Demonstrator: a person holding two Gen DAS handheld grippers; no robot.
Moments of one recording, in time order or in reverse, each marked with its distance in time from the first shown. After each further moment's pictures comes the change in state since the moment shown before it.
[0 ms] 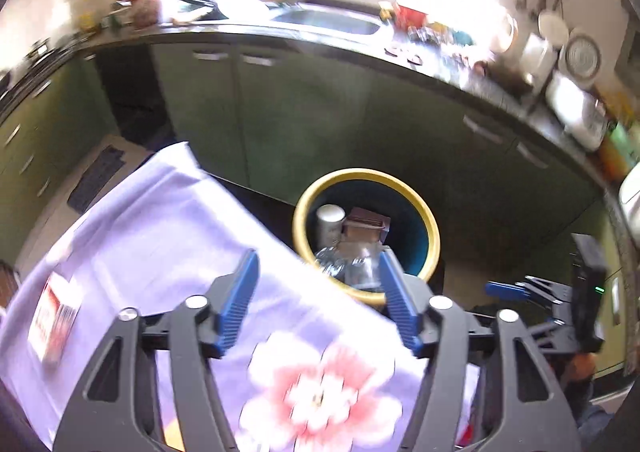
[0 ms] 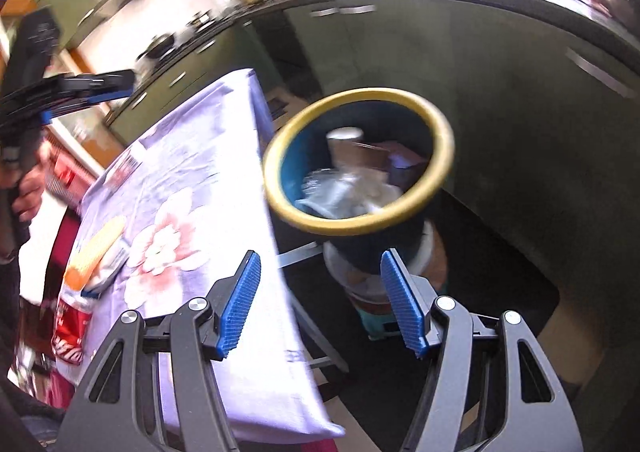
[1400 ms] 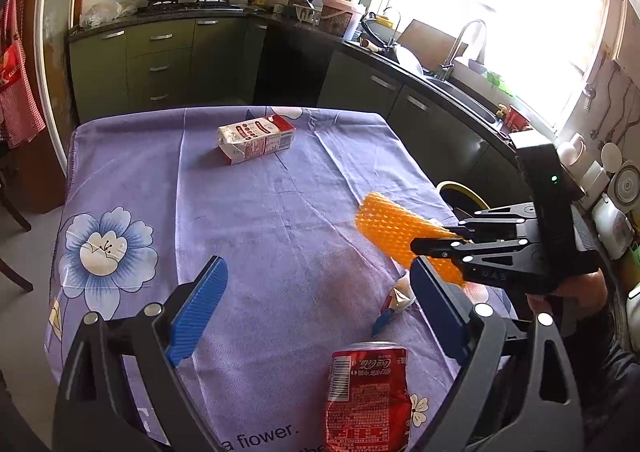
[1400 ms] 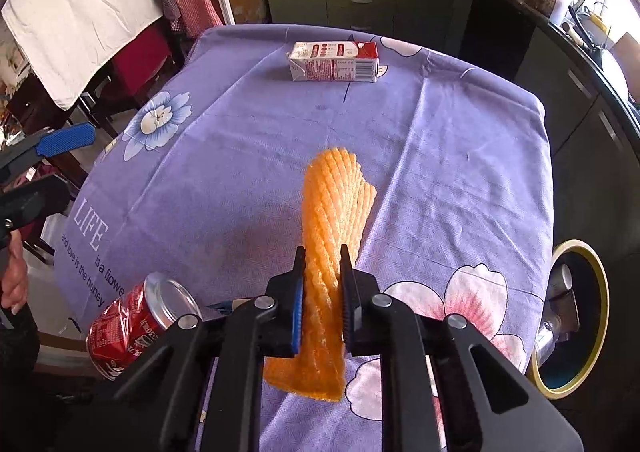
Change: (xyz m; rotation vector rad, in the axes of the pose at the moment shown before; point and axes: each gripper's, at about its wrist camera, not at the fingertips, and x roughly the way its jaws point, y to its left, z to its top) left arm -0.171 0.140 -0.237 -0.434 -0.202 0.203; right arm 0.102 0.327 0.014 -0.667 0.272 0.128
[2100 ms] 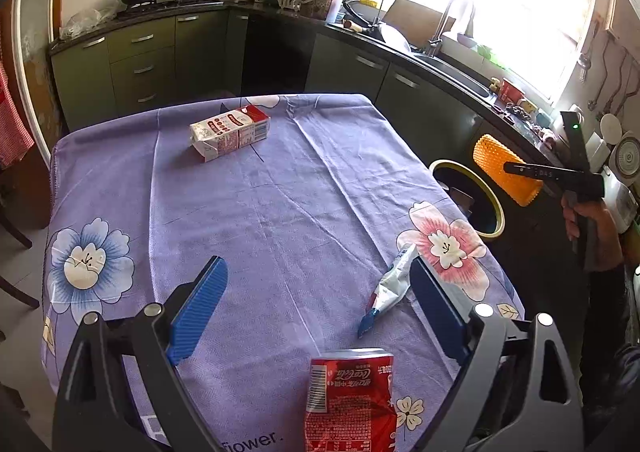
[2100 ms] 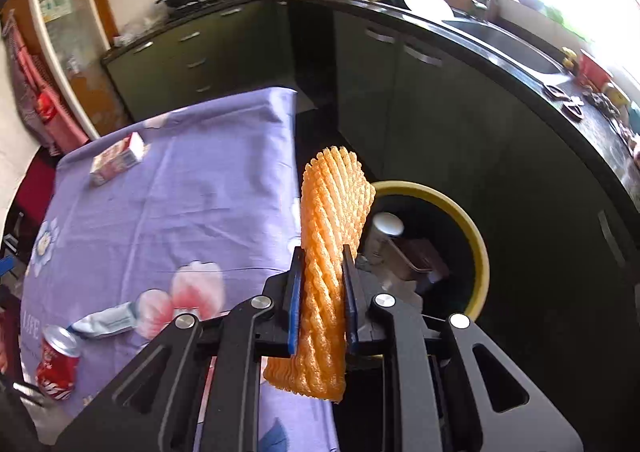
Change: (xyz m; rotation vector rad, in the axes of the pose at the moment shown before) left arm 0.023 -0.031 0.005 0.079 0.059 0.001; right arm -0.094 -0.231 -0.079 0.470 -0.145 -0.313
